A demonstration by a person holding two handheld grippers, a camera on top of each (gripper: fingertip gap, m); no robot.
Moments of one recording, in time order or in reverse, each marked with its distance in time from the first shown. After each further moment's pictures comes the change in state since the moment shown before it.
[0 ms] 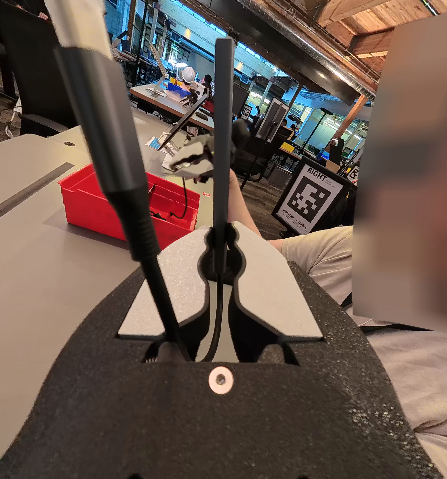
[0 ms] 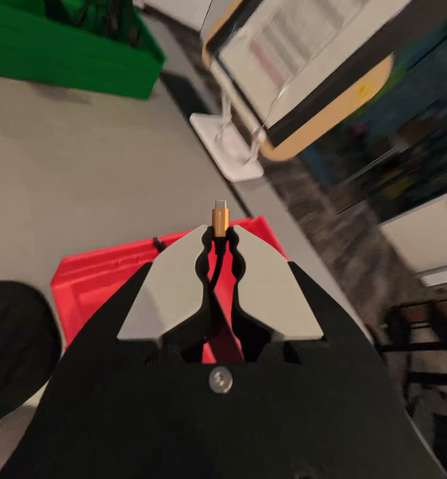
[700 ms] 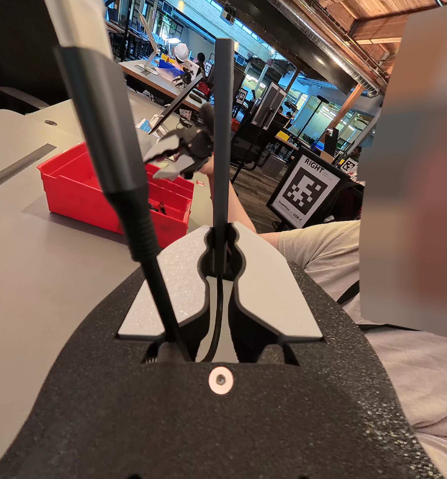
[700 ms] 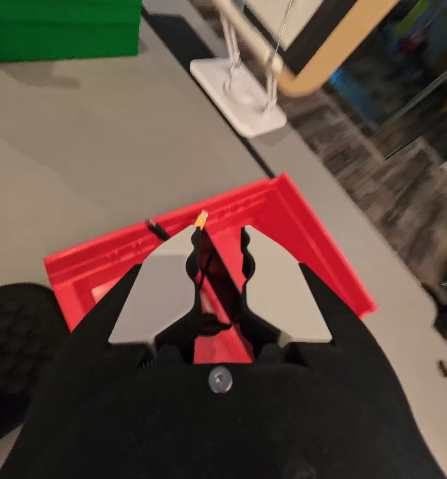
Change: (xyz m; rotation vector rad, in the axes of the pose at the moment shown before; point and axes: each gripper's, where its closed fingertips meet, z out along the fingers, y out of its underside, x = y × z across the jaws) left arm -0.003 0.009 0.019 -0.058 0.025 -0.040; right arm -0.001 0.042 0.027 -0.134 -0.063 0.189
